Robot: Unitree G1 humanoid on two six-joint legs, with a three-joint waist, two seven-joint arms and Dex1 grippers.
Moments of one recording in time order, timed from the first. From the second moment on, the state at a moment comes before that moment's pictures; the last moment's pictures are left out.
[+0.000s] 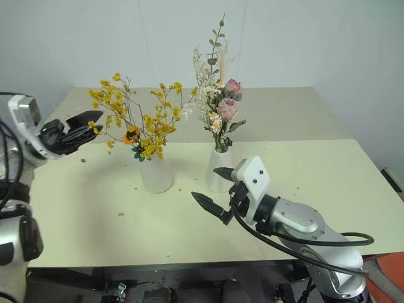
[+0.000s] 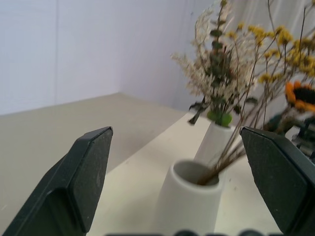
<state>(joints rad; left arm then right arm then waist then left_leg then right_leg) -0.91 0.84 0.28 0.94 -0.57 0.24 -1.59 -0.22 -0.57 0.01 -0.80 0.65 0.79 0.41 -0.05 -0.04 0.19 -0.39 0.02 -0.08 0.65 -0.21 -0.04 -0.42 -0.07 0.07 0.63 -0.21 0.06</state>
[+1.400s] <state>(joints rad) -0.27 1.04 0.44 0.08 -0.71 0.48 -1.51 0.16 -0.88 -0.60 -0.69 0.80 0.66 0.85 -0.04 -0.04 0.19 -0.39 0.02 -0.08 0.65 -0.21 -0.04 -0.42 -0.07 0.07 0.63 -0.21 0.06</state>
